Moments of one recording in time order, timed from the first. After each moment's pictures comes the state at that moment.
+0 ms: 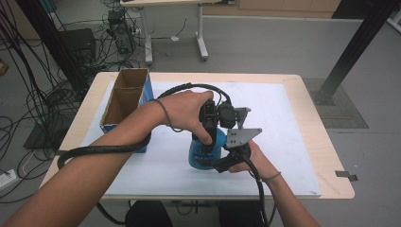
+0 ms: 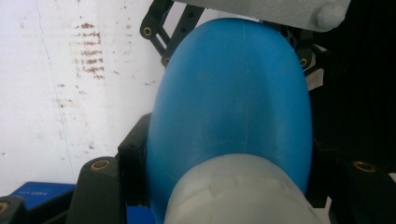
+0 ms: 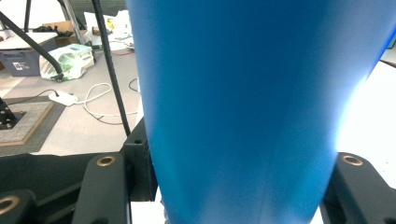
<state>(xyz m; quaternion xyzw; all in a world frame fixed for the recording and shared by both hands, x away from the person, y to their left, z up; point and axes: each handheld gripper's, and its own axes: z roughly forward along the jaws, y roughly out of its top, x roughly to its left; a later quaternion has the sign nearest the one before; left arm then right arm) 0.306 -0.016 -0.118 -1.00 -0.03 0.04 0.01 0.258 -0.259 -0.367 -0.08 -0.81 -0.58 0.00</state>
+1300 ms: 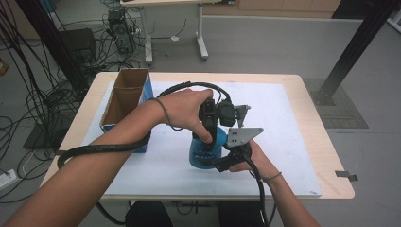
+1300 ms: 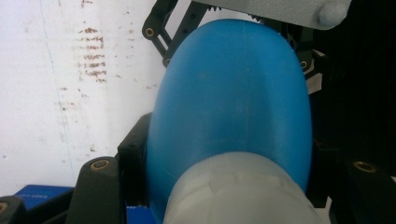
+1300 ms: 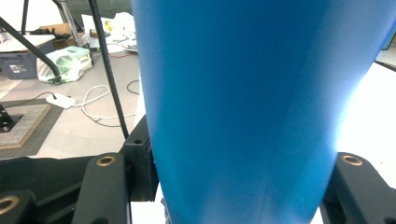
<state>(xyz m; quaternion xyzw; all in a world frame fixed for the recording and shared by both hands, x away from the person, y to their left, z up) 0.308 -0.012 -0.116 -1.00 -0.03 0.04 0.00 0.257 -0.261 -0.366 -0.08 -0.81 -0.58 0.00</state>
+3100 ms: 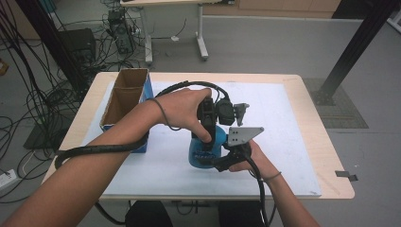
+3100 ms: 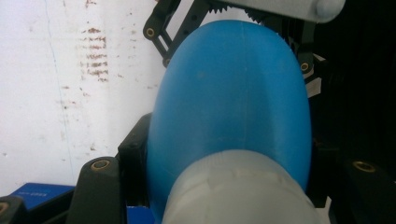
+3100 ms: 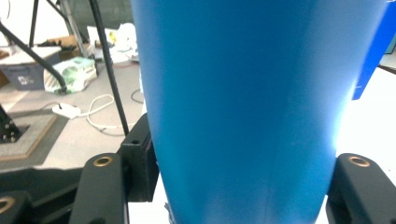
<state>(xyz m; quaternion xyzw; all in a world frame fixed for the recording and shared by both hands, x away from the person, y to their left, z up) 0.307 -0.007 -0.112 -1.00 -0.04 0.03 0.00 0.259 -0.262 -0.372 -0.09 -0.80 -0.60 0.01</state>
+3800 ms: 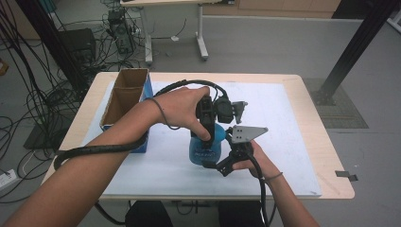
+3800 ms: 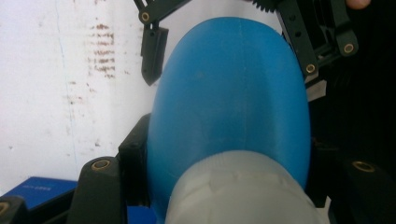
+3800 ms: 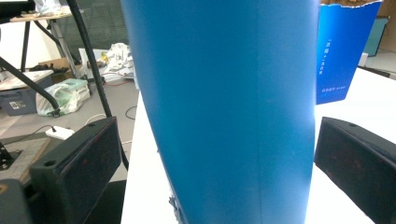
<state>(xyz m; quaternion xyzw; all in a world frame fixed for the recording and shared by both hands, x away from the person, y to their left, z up) 0.307 -0.004 -0.110 -1.00 -0.05 0.03 -0.01 0.254 -0.269 -0.384 -0.12 -0.78 -0.62 0.01</state>
